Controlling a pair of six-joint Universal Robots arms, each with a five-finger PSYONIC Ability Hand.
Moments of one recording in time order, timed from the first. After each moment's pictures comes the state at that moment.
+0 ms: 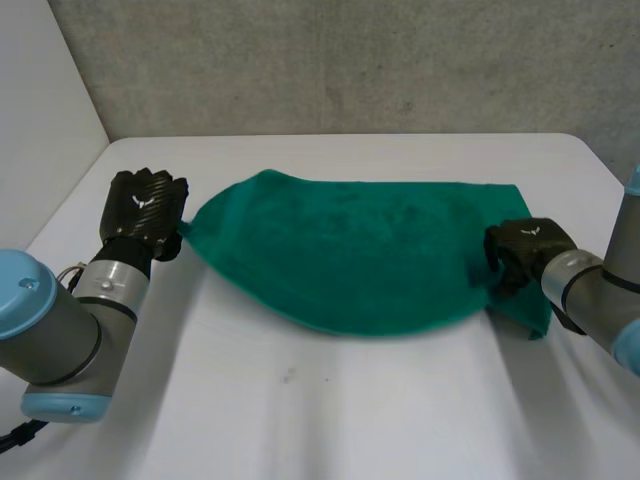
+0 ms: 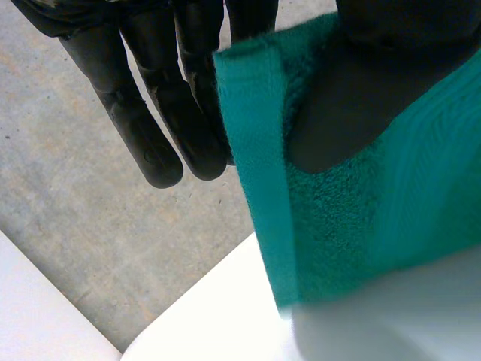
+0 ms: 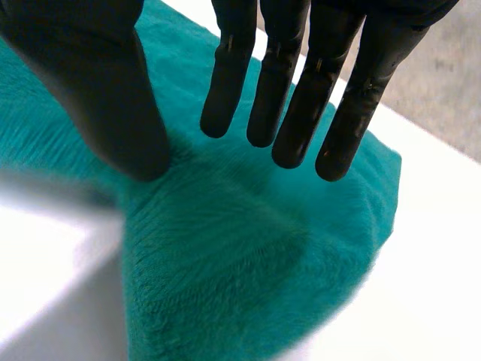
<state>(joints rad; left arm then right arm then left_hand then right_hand) 4.42 -1.90 -1.89 3.91 -1.49 3.52 1.76 -1.08 1.50 0.03 1.43 2.80 1.15 1.20 1.19 1.20 0.96 0.72 0.83 0.83 0.83 0.67</state>
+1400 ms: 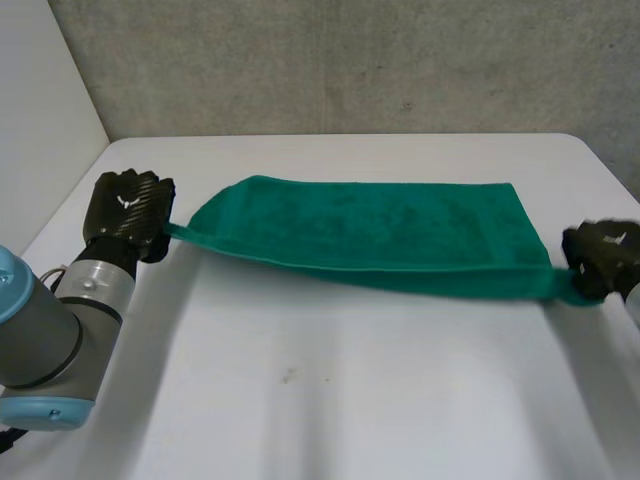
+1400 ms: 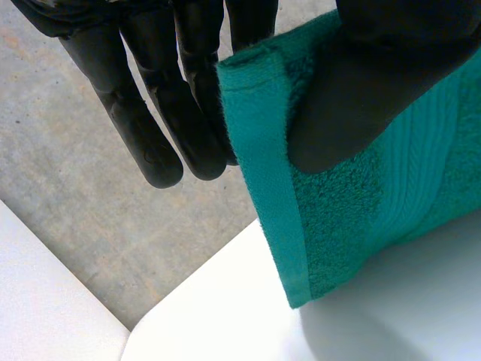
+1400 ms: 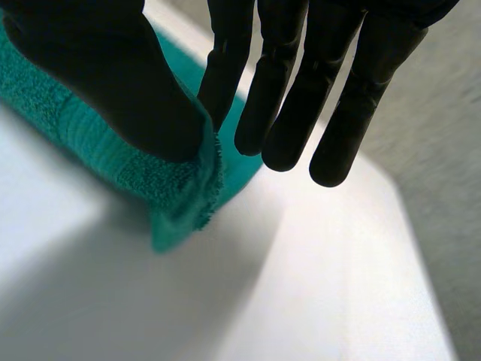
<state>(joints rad) 4.45 -1.83 -1.91 3.82 -1.50 3.51 1.45 -1.25 1.83 -0.29 1.23 2.66 1.15 1.20 1.19 1.20 0.96 0.98 1.18 1.18 1.19 0.98</state>
